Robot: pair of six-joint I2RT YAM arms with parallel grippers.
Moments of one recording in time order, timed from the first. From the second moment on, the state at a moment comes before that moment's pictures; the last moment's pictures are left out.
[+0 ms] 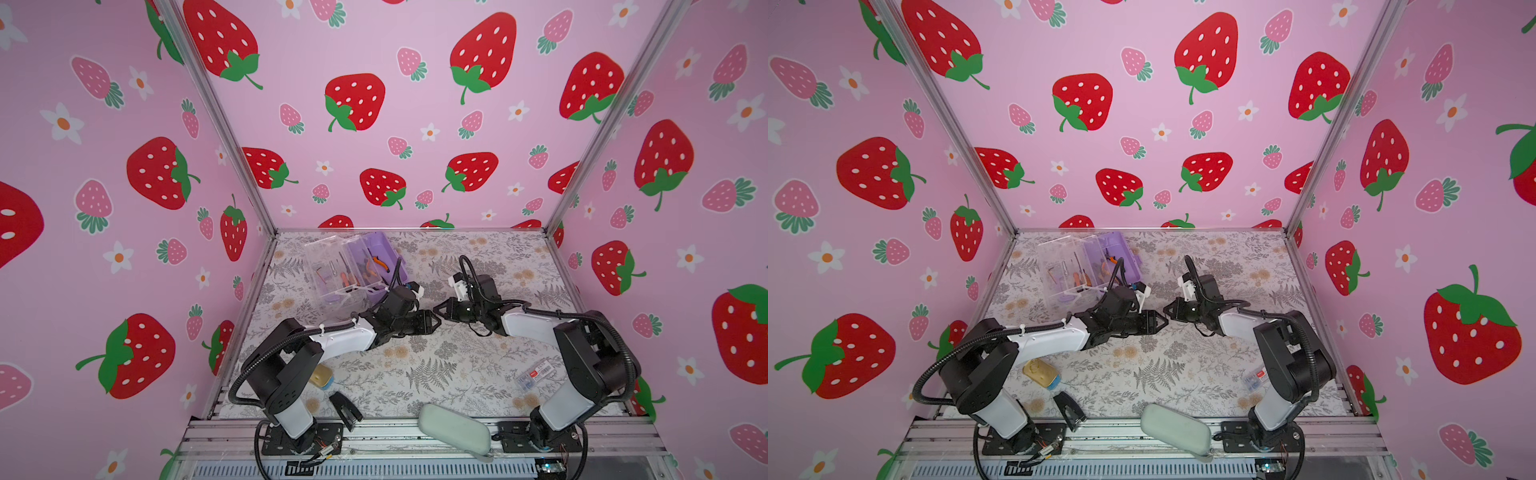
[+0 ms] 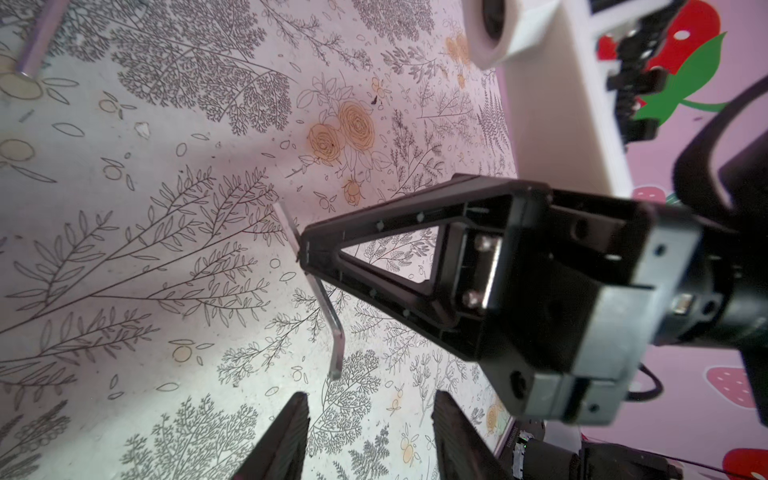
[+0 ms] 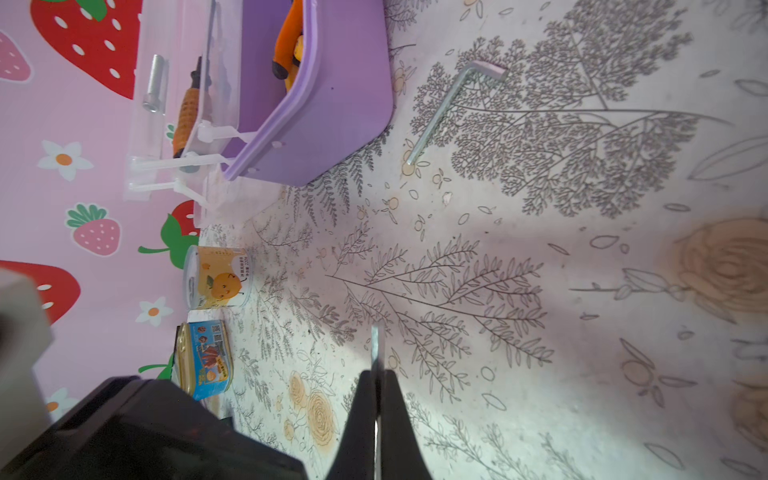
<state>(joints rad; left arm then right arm) -0.77 1.68 0.91 0.12 0.31 -0.76 0.53 1.65 0.77 0.17 -0.56 0.60</state>
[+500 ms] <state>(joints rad) -0.78 1.78 1.01 0.06 0.31 -0.76 0.53 1.64 0.77 0.22 -0.62 0.64</state>
